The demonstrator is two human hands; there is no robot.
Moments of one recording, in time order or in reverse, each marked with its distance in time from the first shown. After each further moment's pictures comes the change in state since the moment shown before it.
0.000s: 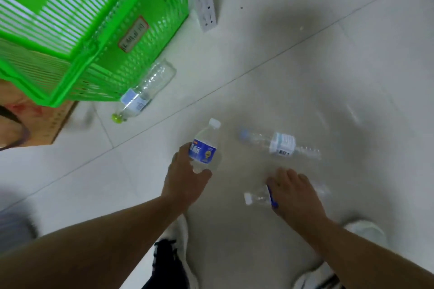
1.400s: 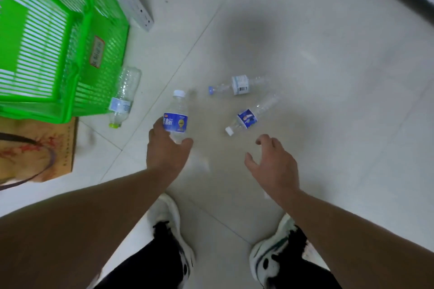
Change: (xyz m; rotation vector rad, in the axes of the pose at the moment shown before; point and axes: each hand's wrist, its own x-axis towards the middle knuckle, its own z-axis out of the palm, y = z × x) left_hand -0.088 0.012 -0.074 0.247 0.061 0.230; right_hand -0.139 -0.161 -0.060 0.740 0.347 0.866
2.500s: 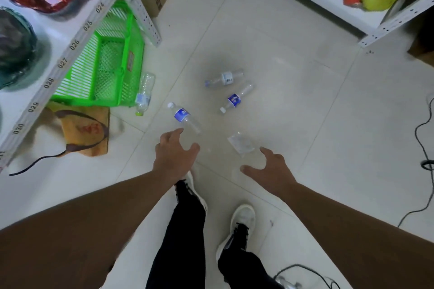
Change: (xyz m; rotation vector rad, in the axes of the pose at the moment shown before) left_hand -0.191 -0.003 -0.178 0.184 -0.298 0.116; right_hand -0.248 -0.060 -0.148 0.383 -0.415 0.413
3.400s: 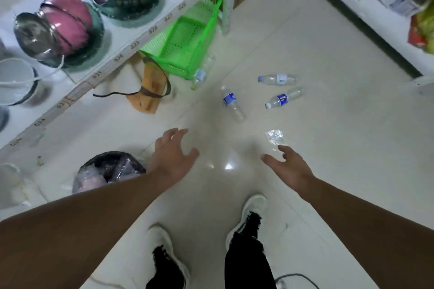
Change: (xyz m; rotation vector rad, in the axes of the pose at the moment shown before) left_hand -0.127 -0.196 -0.071 -0.002 0.133 0.057; right_hand -0.090 -0.032 0.101 -0.030 0.037 -0.144
